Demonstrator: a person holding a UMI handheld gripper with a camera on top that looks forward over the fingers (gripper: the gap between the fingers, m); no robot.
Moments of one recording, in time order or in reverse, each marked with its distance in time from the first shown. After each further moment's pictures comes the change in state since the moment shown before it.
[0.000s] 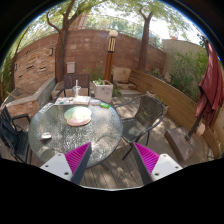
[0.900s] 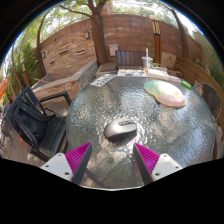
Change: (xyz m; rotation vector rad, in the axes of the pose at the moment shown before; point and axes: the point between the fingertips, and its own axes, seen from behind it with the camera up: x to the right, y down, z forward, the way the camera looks) arm -0.439 0.115 0.172 -0.142 -0.445 -0.068
